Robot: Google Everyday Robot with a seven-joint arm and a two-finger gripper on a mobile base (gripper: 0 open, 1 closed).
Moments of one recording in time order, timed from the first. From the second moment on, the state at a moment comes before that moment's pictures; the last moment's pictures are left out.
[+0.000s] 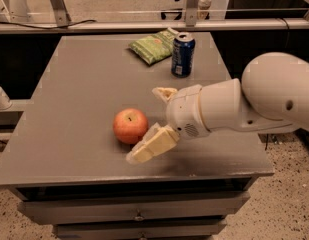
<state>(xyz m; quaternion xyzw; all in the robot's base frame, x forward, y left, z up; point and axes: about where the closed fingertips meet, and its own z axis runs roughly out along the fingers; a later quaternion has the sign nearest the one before) 0.444 0.022 0.874 -0.55 0.68 0.27 0.41</state>
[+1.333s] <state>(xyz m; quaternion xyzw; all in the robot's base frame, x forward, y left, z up) 0.450 0.056 0.853 -0.52 0.68 0.30 0.42</state>
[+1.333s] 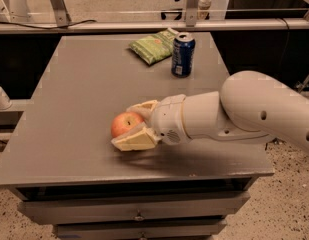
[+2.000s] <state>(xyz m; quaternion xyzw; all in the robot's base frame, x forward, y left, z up) 0.491 -0.039 0.874 -0.51 0.71 0.22 0.43</state>
